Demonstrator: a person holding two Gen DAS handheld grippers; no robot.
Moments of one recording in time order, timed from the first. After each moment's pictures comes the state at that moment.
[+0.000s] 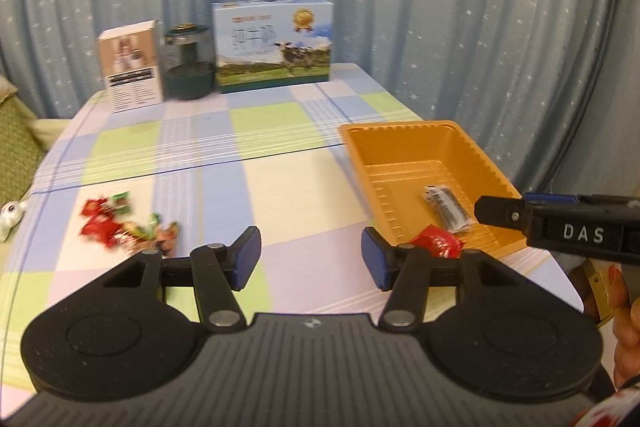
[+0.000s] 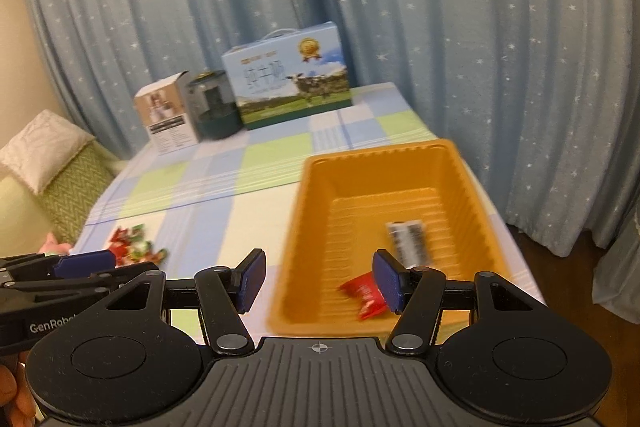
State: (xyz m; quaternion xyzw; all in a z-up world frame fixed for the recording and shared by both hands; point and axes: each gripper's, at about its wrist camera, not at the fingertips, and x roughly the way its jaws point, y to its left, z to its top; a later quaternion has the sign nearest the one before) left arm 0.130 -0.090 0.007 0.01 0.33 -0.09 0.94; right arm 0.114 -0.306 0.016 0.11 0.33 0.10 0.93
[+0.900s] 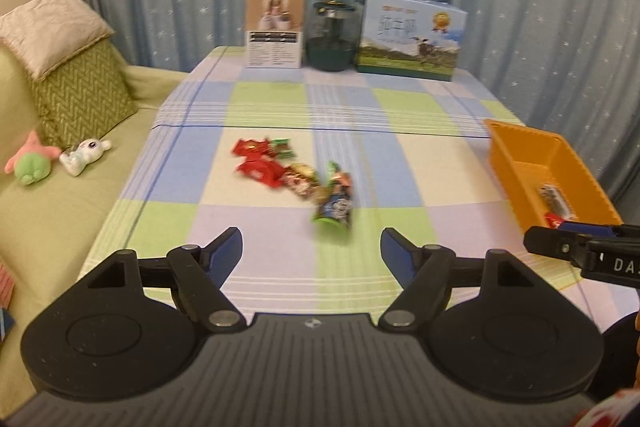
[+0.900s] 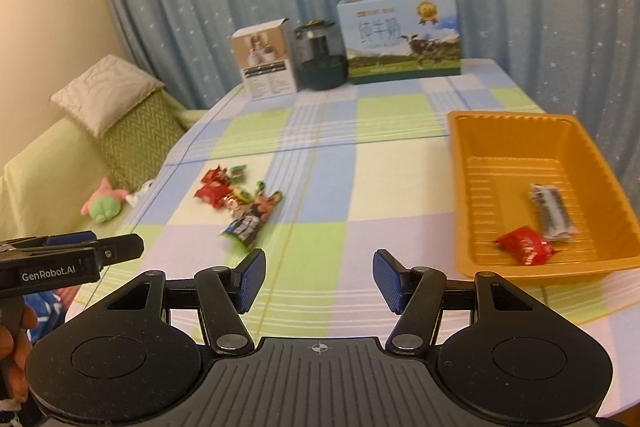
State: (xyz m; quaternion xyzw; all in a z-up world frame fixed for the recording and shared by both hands) left arm 0.084 0.078 -0.008 -0.04 0.35 0.02 0.94; right arm 0.102 -0.171 -0.011 0.08 0.36 0.19 0.91
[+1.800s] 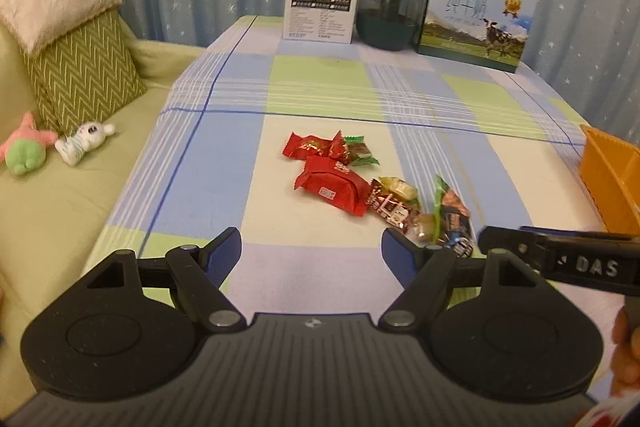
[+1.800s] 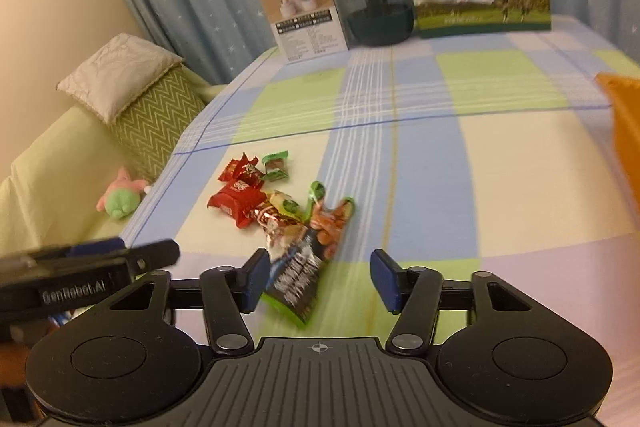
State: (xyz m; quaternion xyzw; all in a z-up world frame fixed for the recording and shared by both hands) left arm 0.200 0.154 -0.086 -0.06 0.37 0.04 0.92; right arm 0.239 -0.064 -0.100 0.13 0.40 0.24 0.88
